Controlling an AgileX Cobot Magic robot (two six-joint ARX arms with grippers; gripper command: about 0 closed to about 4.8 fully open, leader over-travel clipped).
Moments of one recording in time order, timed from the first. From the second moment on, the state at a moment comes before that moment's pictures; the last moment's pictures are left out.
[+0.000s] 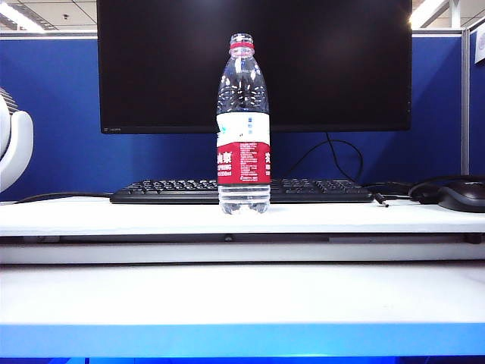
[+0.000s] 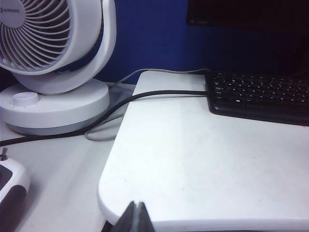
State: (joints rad) left arm 0.06 0.01 0.01 -0.02 0.00 -0.04; right arm 0.35 0.06 0.09 0.02 0.00 0.09
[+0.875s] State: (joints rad) left arm 0.06 0.01 0.01 -0.03 0.00 -0.04; right arm 0.04 0.00 0.01 -0.01 0.05 0.11
